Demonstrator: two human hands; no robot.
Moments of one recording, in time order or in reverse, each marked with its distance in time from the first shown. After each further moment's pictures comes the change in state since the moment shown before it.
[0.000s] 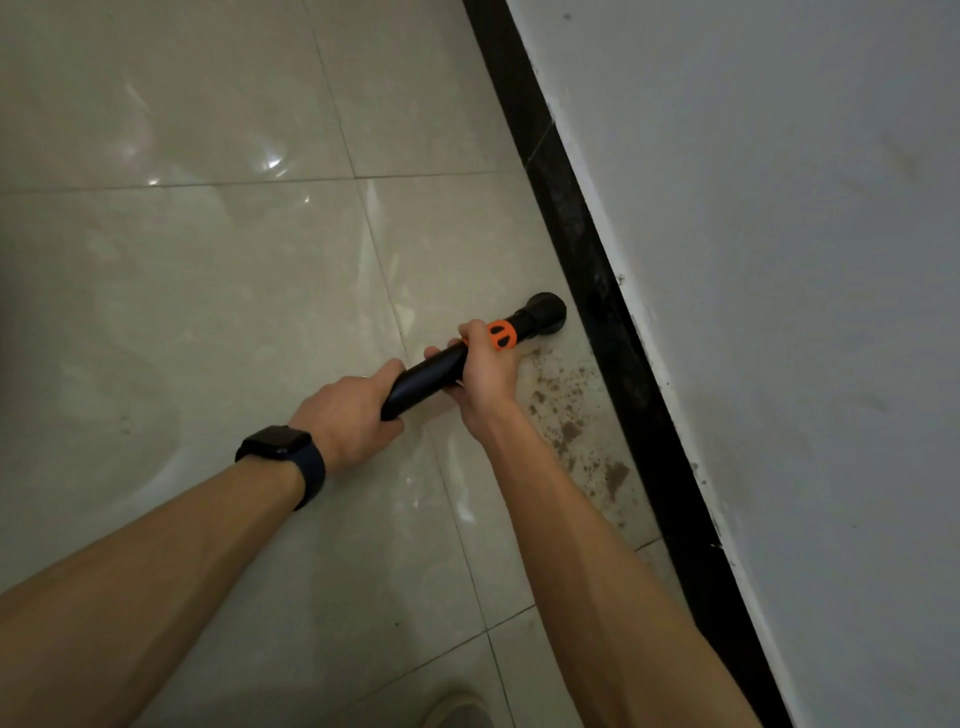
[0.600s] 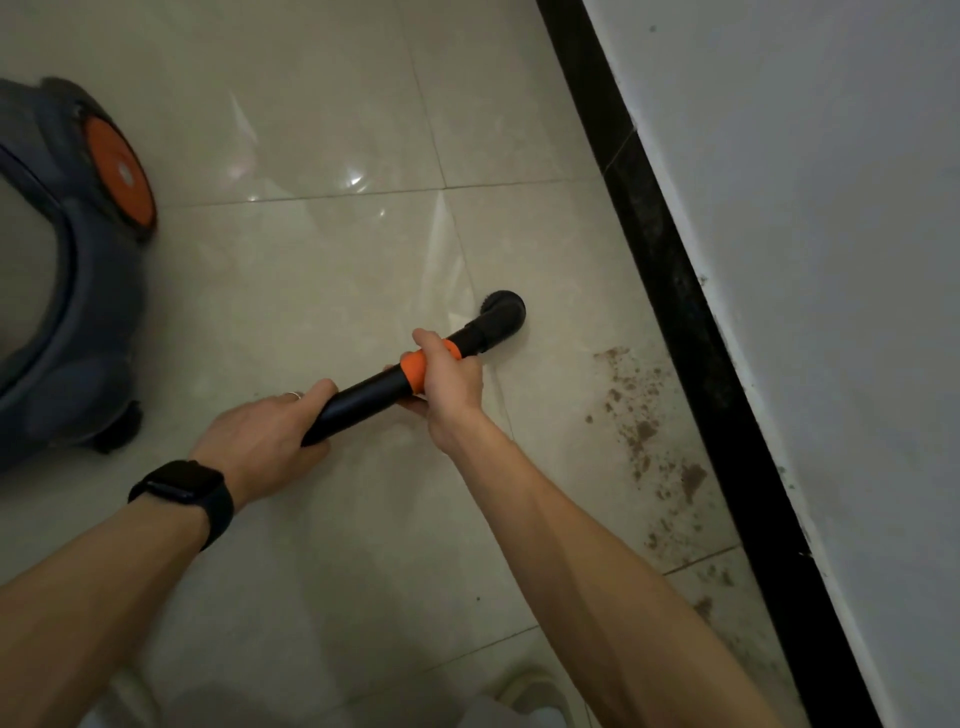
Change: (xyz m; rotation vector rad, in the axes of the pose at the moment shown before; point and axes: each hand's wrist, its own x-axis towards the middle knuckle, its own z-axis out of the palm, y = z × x) left_hand -0.109 -0.110 -0.052 0.339 0.137 -0.099; right_hand -0.064 0.065 0.089 -0.044 -0.164 0.145
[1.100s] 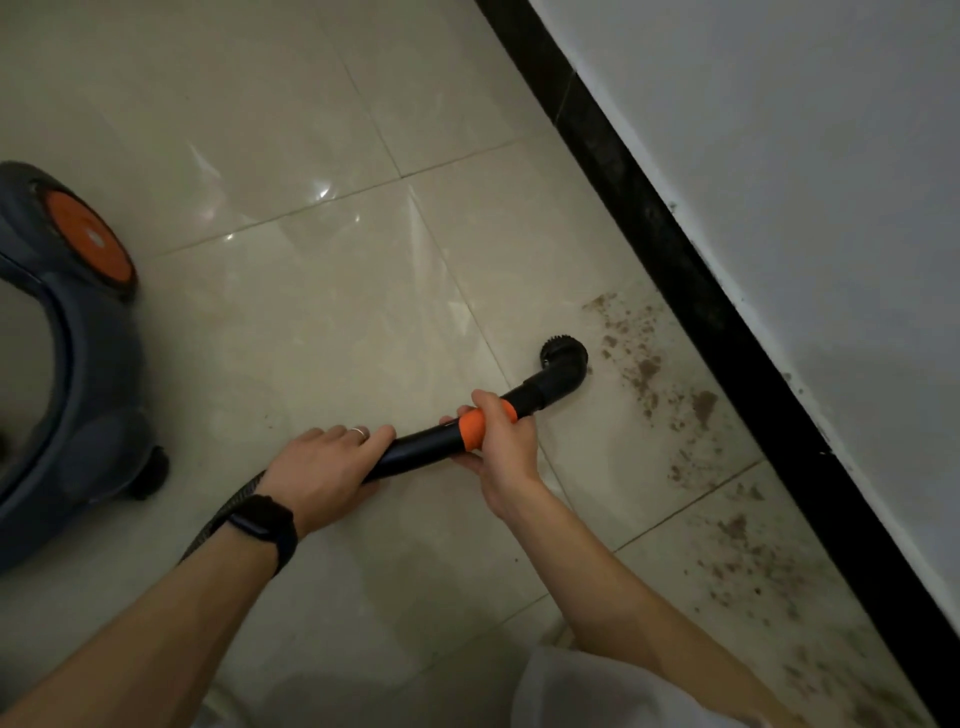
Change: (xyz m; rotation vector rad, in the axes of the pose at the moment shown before) left_hand -0.008 0.020 0.020 0.280 0.060 0.516; right_hand -0.053 0.043 -0.076 0.260 0.121 0.001
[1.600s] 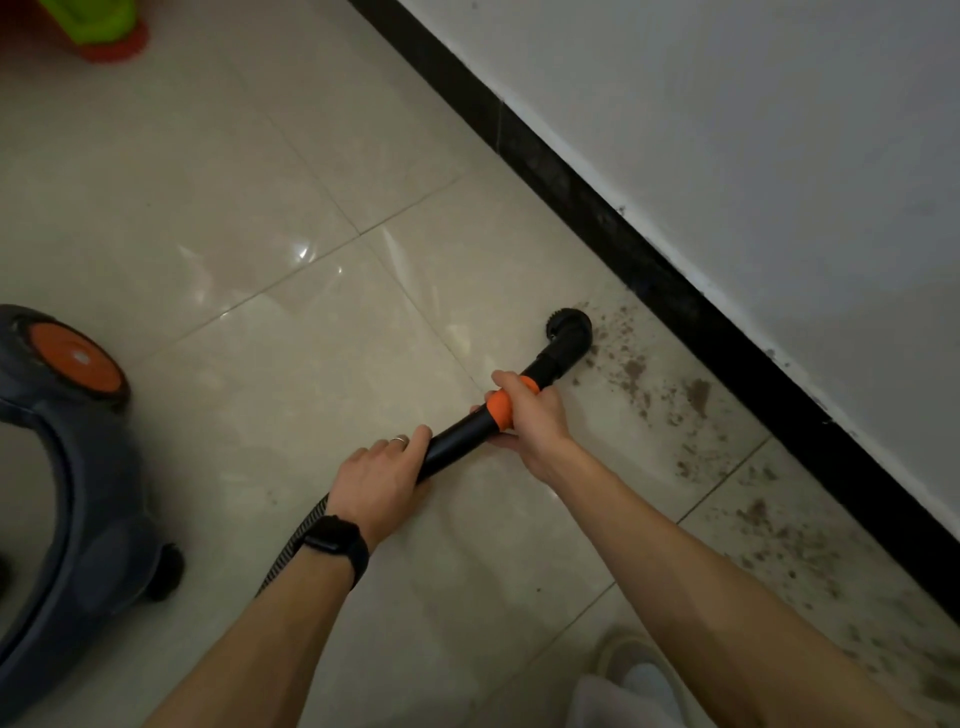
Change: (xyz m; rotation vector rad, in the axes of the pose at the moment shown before) left_hand 0.071 0.032 -0.015 0.003 -0.105 -0.167; right_hand 0.045 -0.057 -0.015 -0.010 0.019 -0.063
